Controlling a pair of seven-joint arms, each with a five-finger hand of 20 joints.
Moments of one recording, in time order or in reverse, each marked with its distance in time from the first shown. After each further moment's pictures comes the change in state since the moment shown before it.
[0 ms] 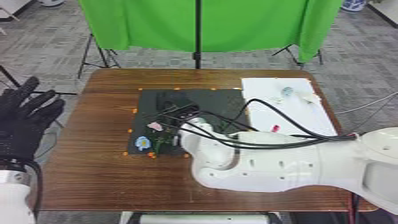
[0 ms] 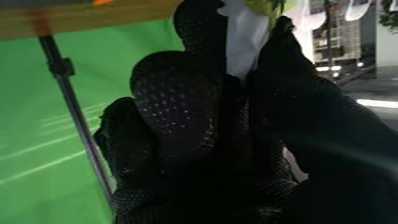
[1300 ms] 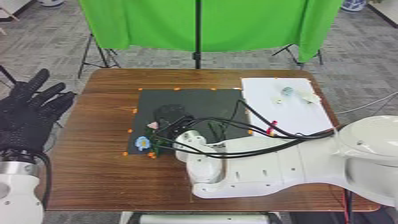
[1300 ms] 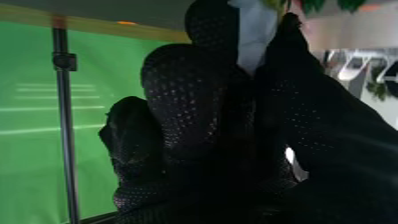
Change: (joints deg) left arm -4.3 1.2 3.3 1.0 0.0 -0.5 -0.1; right arm 4.0 -5.8 -10.7 4.9 -5.4 -6.3 7.4
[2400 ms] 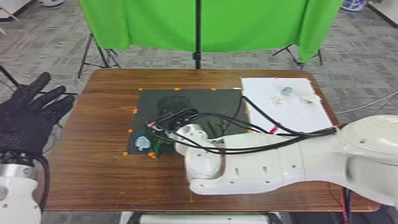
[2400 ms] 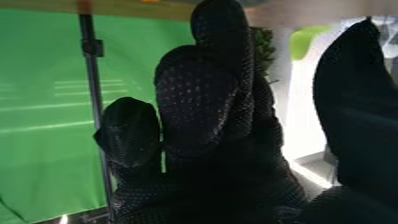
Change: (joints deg) left arm 1.9 0.2 -1.1 -0.4 0.4 0.0 -0.7; right arm 0.3 0.1 2.8 -1.1 0.3 3.3 5.3
